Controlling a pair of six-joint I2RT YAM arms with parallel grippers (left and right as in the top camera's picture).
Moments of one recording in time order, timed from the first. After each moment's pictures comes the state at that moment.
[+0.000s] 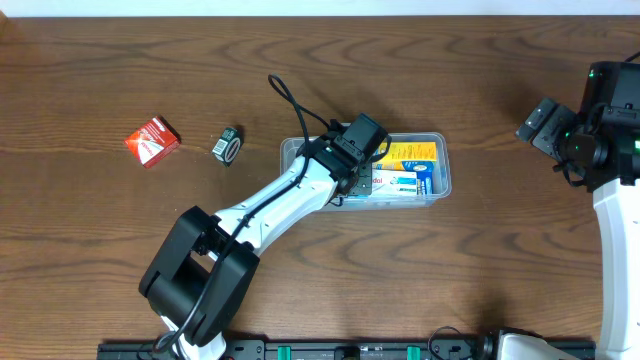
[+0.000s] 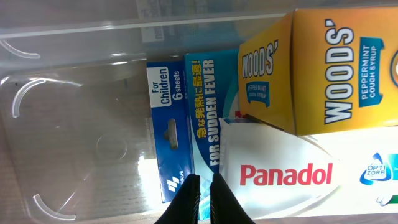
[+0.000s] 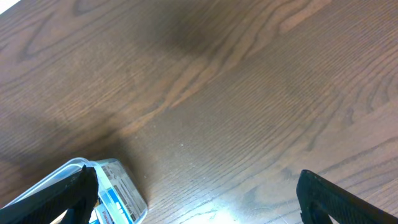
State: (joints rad) left arm -0.71 1.87 1.29 -0.64 -0.05 -0.65; right arm -0.15 1.37 1.41 -1.05 0.15 0.46
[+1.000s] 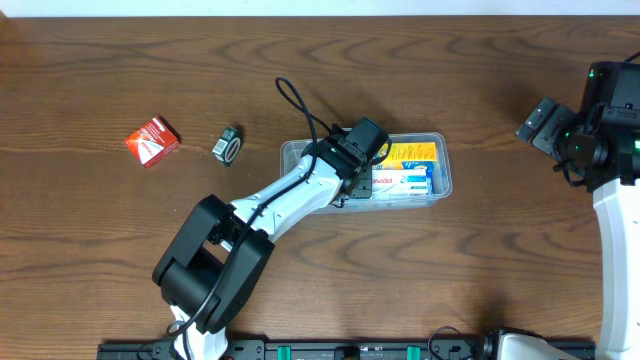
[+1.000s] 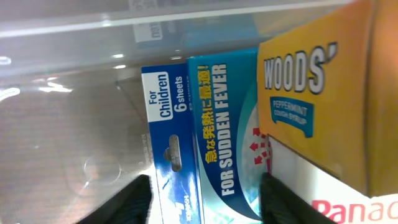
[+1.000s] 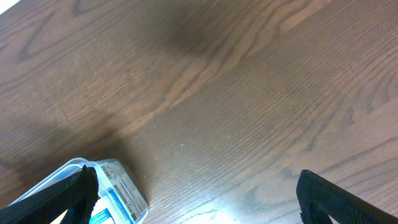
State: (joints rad) left arm -0.71 1.93 1.29 -0.61 -0.05 -0.65; right arm -0.15 1.37 1.41 -1.05 0.15 0.46
